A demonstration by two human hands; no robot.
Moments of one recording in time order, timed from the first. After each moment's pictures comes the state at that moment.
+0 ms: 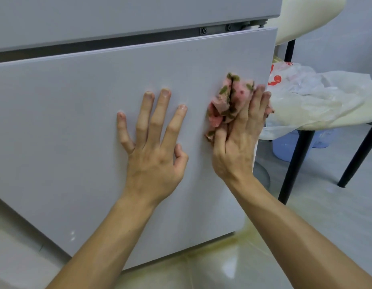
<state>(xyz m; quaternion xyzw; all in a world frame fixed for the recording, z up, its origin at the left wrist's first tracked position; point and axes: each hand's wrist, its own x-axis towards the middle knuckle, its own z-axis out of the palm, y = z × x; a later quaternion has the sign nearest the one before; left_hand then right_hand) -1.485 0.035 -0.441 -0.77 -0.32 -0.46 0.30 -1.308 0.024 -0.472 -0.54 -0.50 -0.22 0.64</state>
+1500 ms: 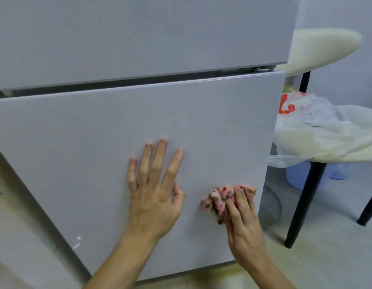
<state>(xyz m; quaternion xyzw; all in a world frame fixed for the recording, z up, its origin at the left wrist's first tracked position) -1.513 0.023 -0.477 -0.76 -0.39 -0.43 0.28 -1.290 -0.025 -0.624 -0.56 -0.66 -0.22 0.45</state>
